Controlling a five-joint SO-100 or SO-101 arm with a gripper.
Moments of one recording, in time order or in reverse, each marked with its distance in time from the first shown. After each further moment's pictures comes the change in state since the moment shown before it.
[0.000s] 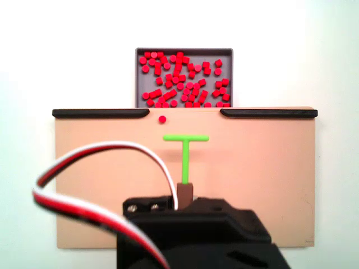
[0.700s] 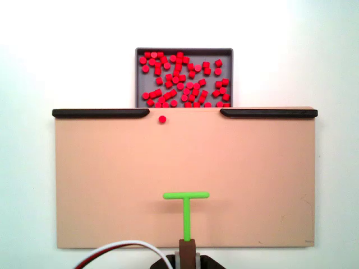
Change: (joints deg) arm 1.4 18.4 20.8 -2.5 -2.2
